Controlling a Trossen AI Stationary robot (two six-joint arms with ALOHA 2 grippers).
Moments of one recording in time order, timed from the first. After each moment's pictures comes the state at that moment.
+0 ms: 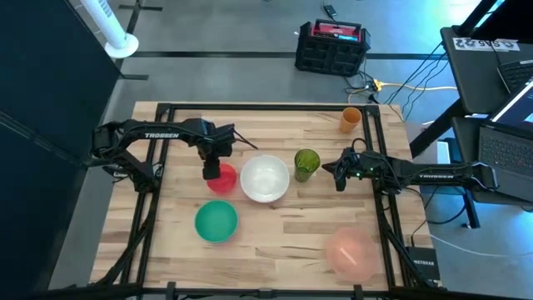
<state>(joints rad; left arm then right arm) 0.35 1.56 1.03 -0.95 0.01 0.16 -0.16 0.46 0.05 -0.02 0.08 0.48</state>
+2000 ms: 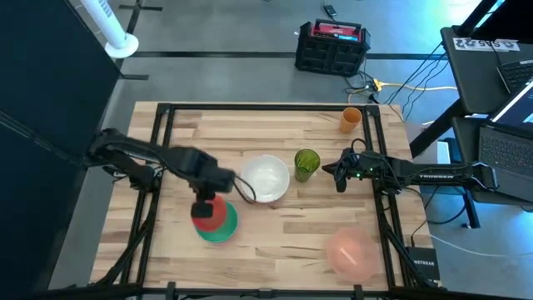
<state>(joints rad) -0.11 1.56 1.33 -1.22 0.05 -0.14 -0.16 0.46 0.05 -0.03 0.04 0.47</state>
